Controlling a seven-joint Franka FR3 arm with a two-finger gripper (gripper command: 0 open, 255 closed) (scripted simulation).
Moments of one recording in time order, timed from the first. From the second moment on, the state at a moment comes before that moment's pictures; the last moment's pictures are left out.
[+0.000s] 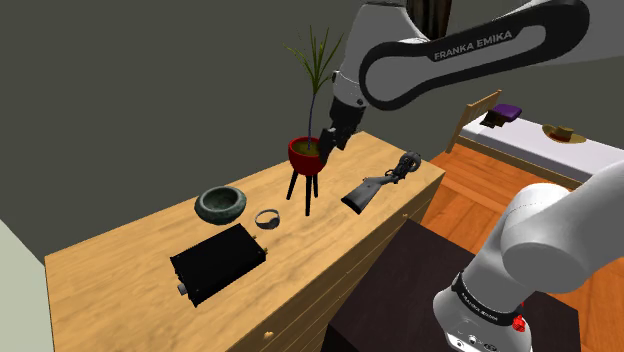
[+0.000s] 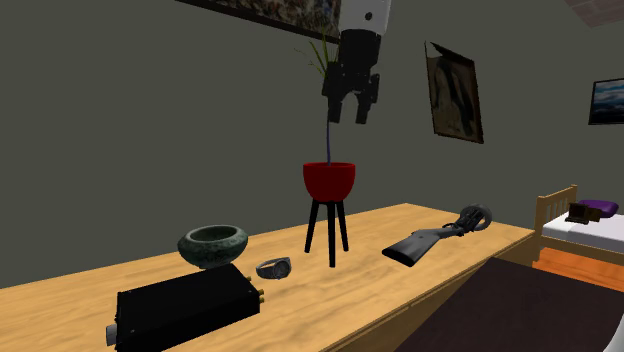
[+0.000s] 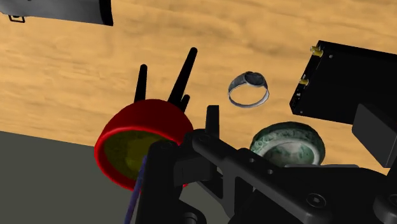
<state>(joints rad) 0.00 -0.45 0.10 -2.50 0.03 2.22 -0.02</state>
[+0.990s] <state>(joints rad) 0.01 0.13 0.14 -2.33 -0.07 2.63 0.04</state>
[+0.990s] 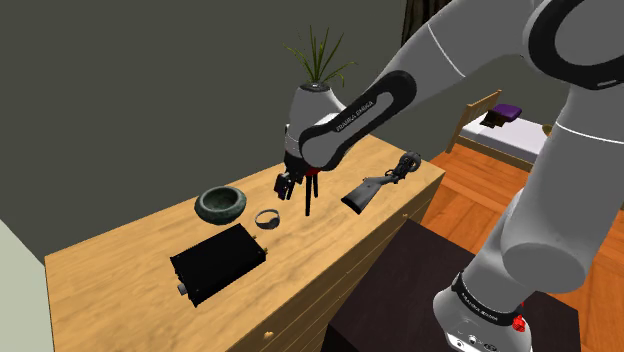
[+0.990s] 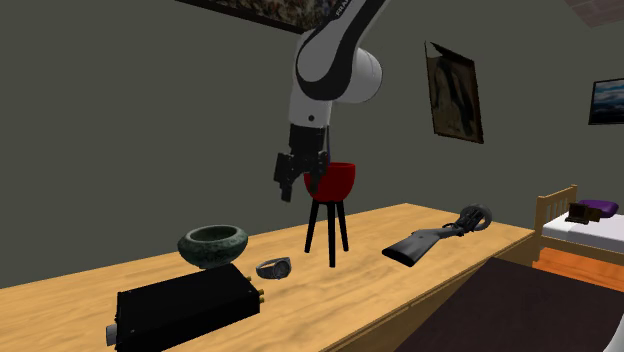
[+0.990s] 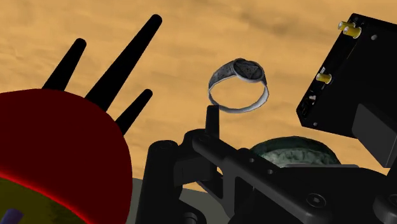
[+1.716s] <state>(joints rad) 0.07 0.57 0.10 -2.03 -0.16 2.76 0.08</state>
